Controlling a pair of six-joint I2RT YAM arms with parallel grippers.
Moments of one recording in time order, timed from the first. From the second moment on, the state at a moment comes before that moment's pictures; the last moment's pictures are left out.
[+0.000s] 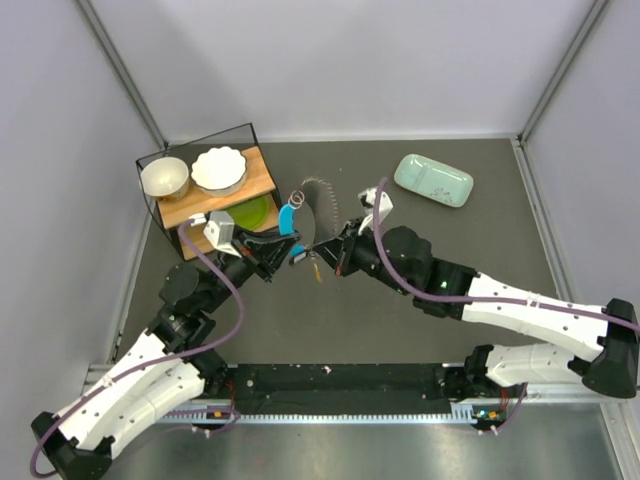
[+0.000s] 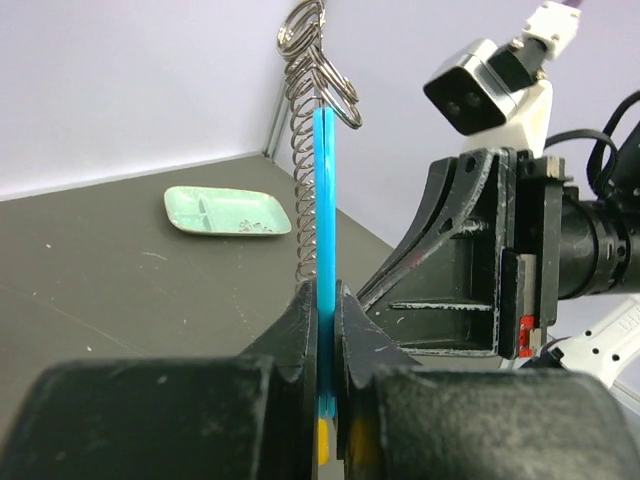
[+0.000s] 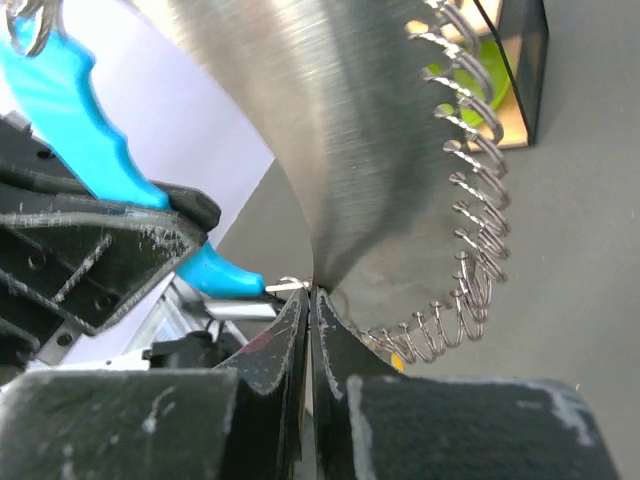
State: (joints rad) left arm -0.69 0.58 0.57 0.29 0.18 -0.41; right arm 1.13 1.15 1.01 -0.03 0.26 0.68
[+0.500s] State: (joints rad) left arm -0.70 0.59 0.57 0.21 0.09 -0.45; right arm 1.12 1.13 0.77 0.36 -0.04 0.32
